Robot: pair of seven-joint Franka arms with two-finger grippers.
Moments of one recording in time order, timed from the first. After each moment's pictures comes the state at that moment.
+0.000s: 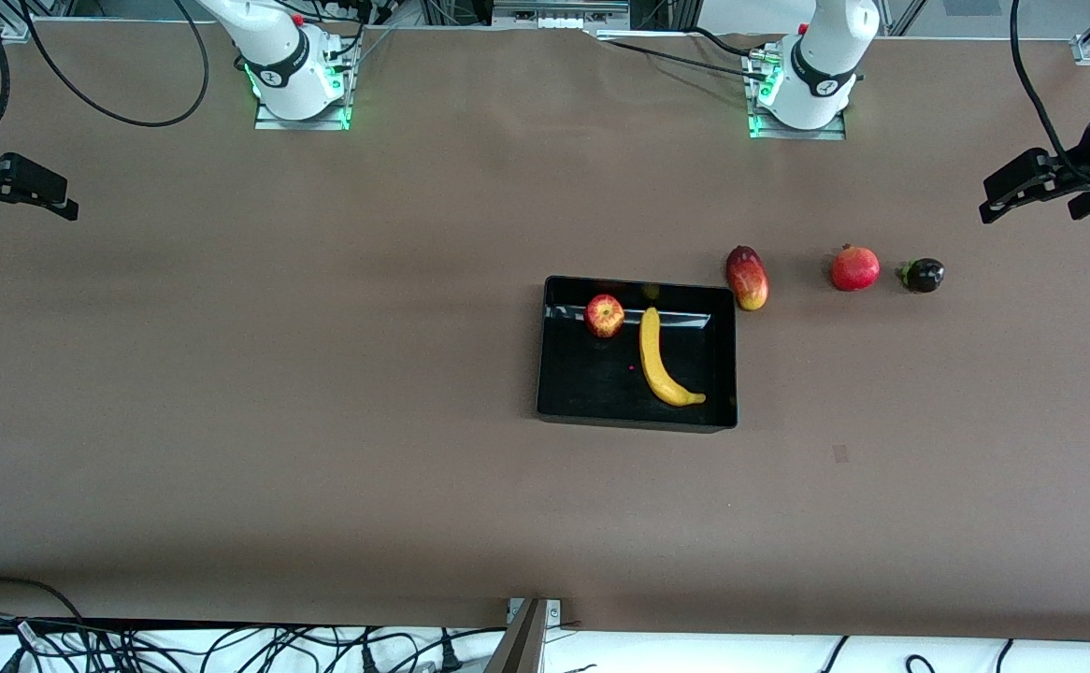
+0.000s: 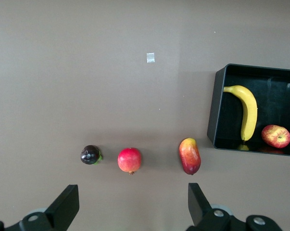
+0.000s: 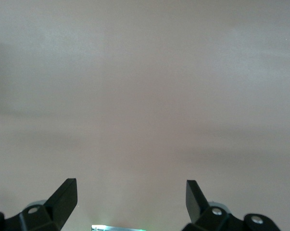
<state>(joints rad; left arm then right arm) -0.01 0.02 -0.02 -1.49 0.01 1.47 -0.09 -0.03 -0.01 -0.07 -1.63 0.00 1.55 -0.18</state>
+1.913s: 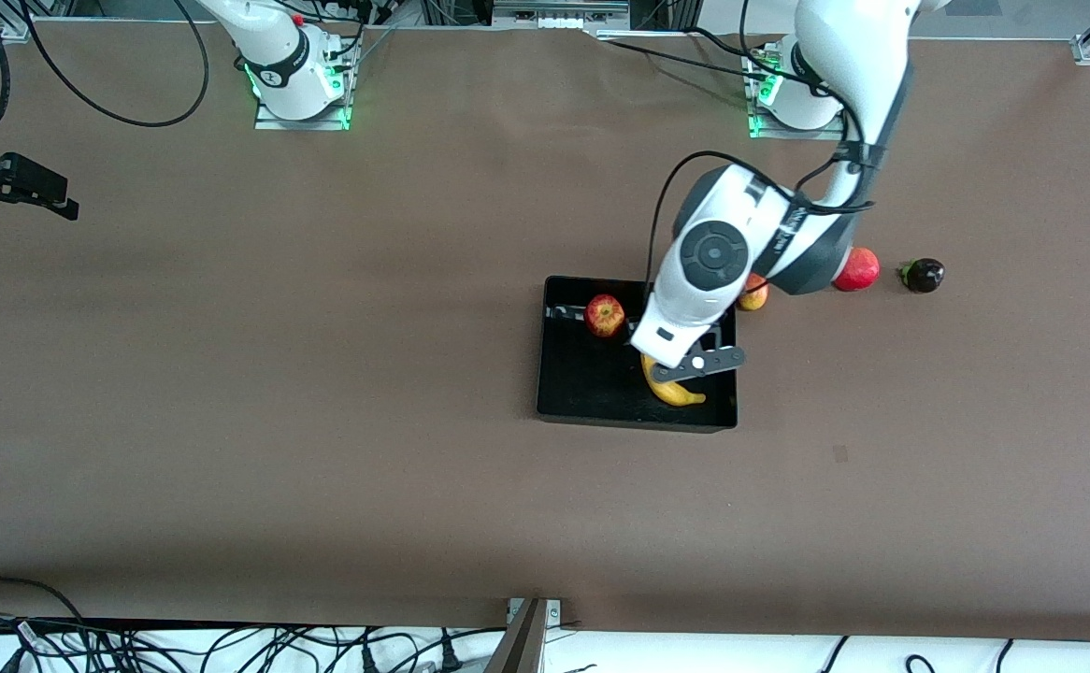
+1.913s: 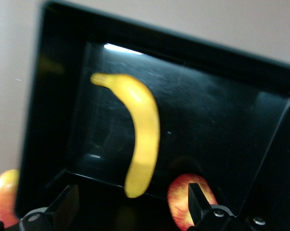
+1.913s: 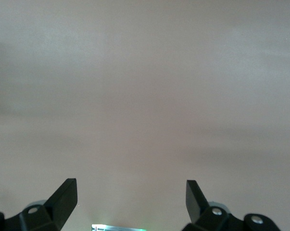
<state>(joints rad) -0.51 0.55 -0.03 -1.61 -0.02 2.05 -0.76 -0.03 -0.01 -0.07 -1.63 0.00 1.55 -0.18</state>
